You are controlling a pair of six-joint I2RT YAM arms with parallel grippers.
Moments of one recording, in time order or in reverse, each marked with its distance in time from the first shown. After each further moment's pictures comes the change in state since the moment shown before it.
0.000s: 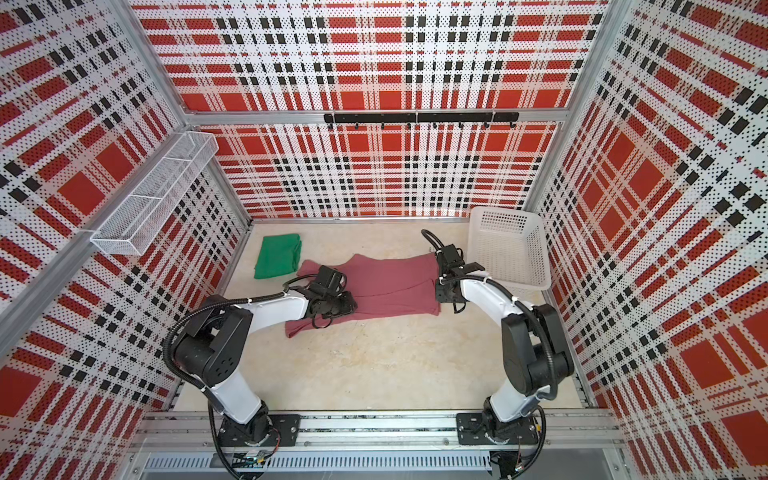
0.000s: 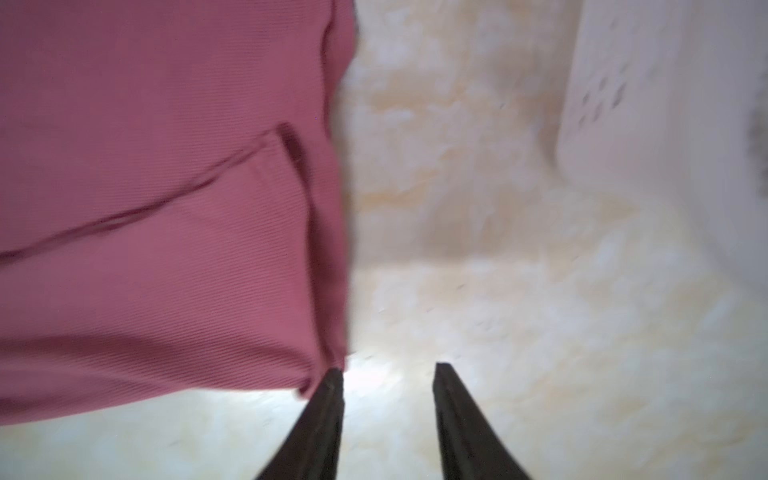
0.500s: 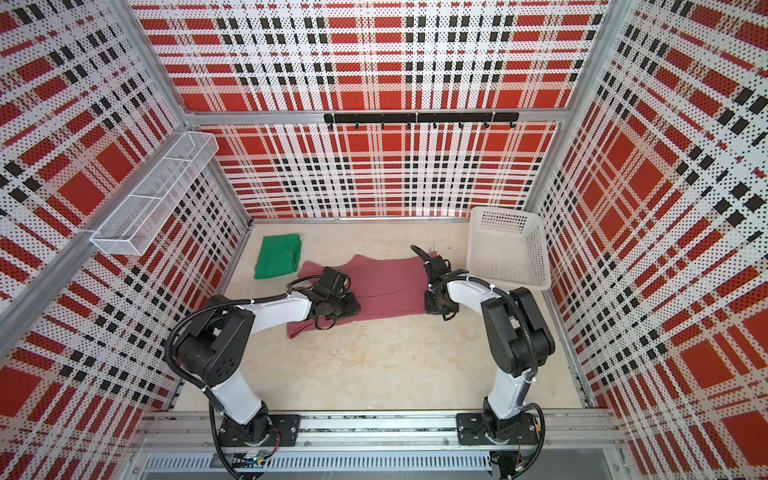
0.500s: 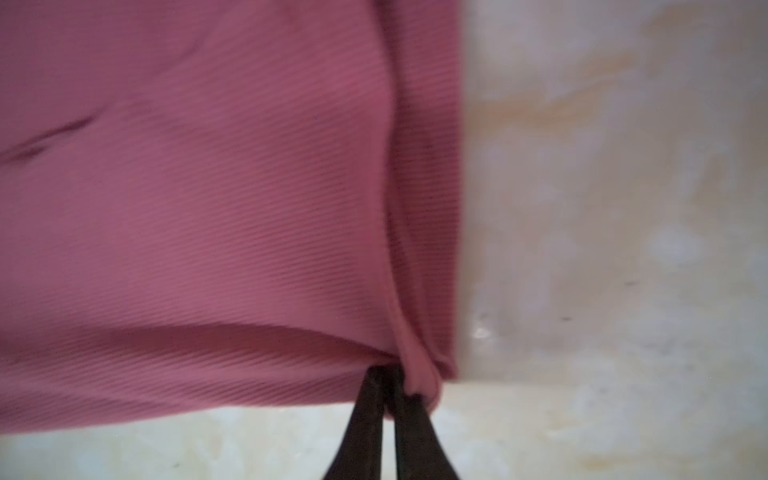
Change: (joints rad) left arm -0.019 0.002 -0.003 0.011 -0.005 -0.018; right arm -0.026 0.173 -0.005 0.050 -0.054 0.017
